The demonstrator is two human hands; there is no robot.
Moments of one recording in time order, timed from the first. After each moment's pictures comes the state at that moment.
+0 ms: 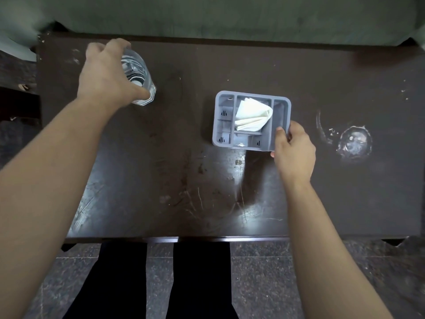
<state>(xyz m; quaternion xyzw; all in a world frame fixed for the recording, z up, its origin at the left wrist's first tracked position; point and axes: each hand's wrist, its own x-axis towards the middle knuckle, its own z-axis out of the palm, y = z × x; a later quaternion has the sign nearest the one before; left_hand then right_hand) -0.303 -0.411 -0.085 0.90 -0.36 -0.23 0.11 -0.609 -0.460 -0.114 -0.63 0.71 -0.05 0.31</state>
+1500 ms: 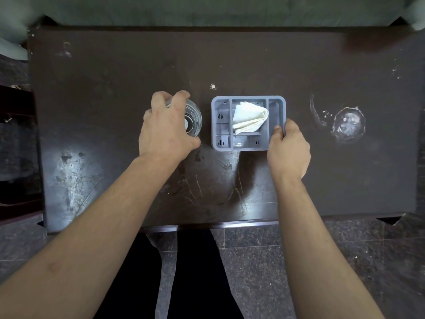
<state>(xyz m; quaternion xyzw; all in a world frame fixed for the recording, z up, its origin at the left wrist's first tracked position) -0.423 -0.367 -0.086 0.86 -0.43 -0.27 0.05 -0.615 -0.433 -0.105 -0.59 0.76 -0.03 0.27</state>
